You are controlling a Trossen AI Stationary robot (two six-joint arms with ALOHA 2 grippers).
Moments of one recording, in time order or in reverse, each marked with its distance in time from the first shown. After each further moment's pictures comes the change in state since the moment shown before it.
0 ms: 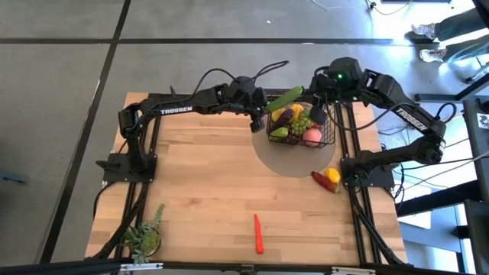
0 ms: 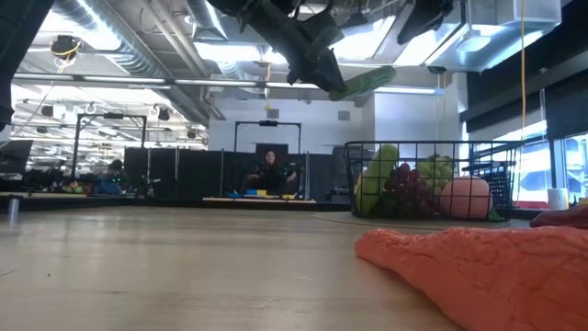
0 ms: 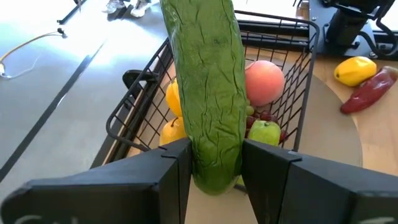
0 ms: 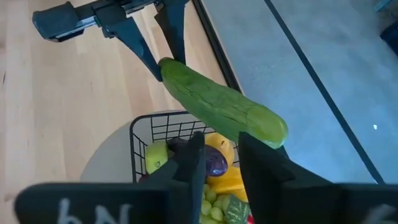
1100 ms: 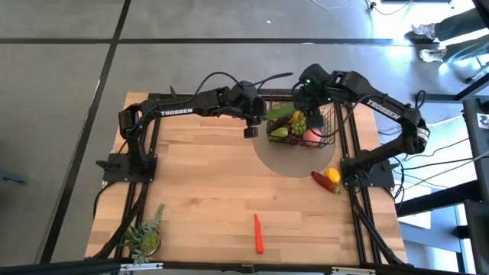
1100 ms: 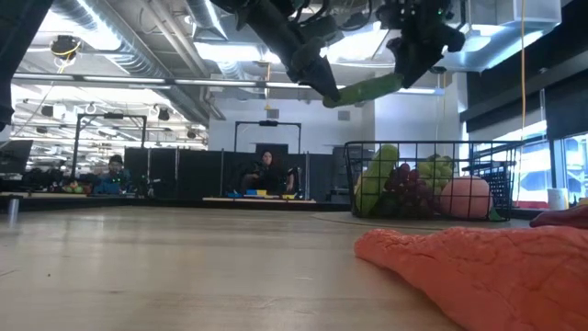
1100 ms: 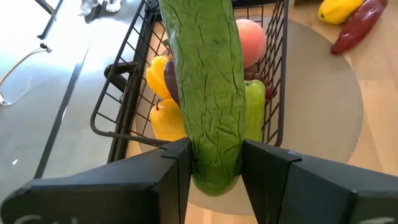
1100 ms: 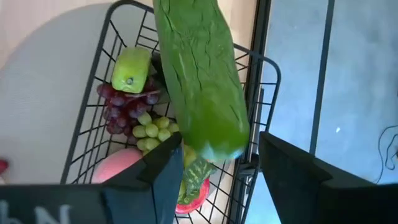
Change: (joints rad) left arm -0.030 -0.001 0.000 -0.108 0.014 0.217; right arm 0.000 0.202 0.000 -0.137 0.113 -0.474
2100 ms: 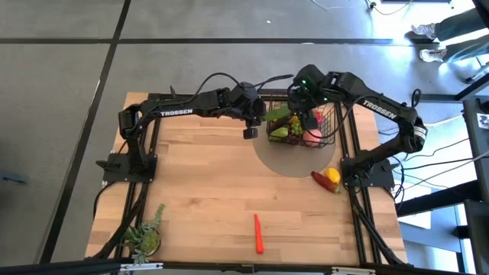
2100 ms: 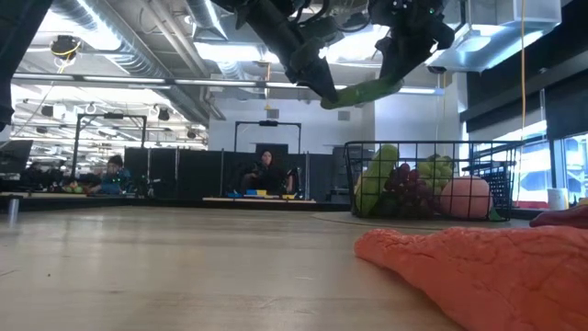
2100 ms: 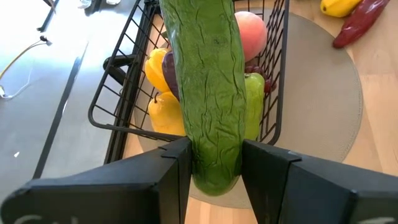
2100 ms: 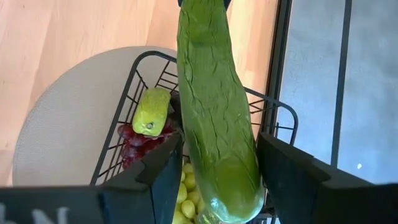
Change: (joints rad) left arm 0.000 -0.001 0.001 -0.024 -0.025 -0.009; right arm 0.026 0.030 0.000 0.071 -0.133 0.003
